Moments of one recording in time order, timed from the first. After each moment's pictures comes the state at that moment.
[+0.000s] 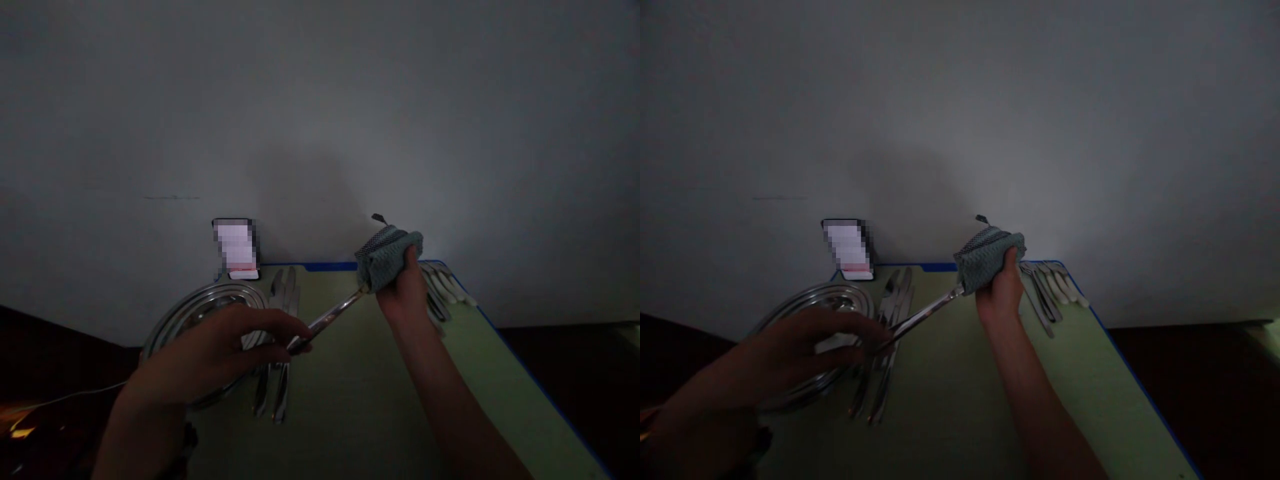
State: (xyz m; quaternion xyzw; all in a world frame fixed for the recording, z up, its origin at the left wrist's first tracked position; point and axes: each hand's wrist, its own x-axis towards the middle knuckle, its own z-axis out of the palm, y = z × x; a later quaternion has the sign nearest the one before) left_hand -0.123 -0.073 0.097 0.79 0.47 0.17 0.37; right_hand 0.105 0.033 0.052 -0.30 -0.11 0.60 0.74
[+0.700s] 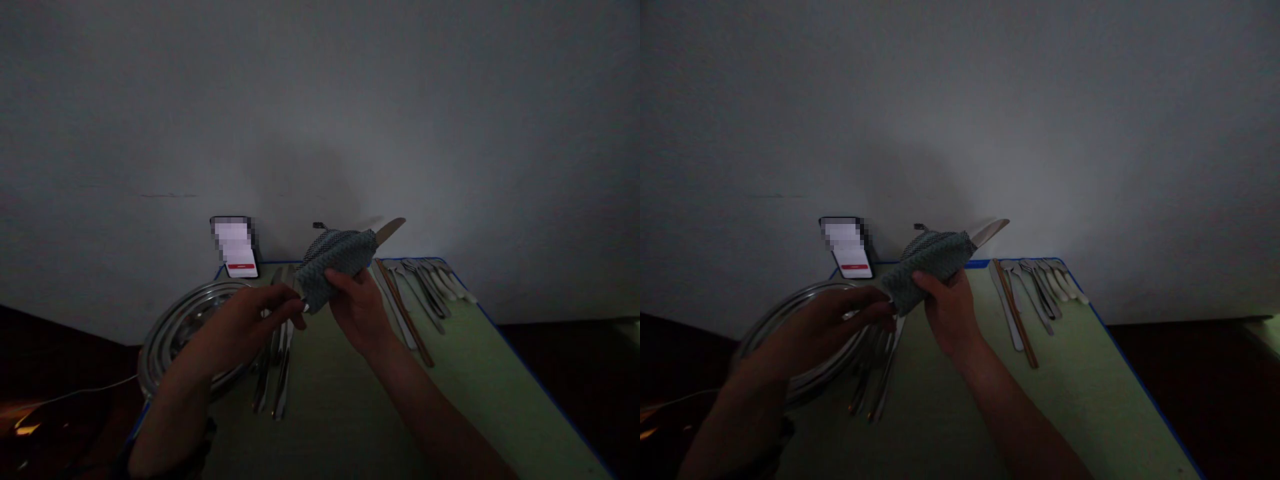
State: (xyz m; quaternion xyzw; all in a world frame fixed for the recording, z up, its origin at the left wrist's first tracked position) left_hand -0.100 -0.055 0.094 0.77 0.53 0.22 0.26; right_hand 0.056 -0.013 0.056 -0.18 -0.30 0.70 0.62
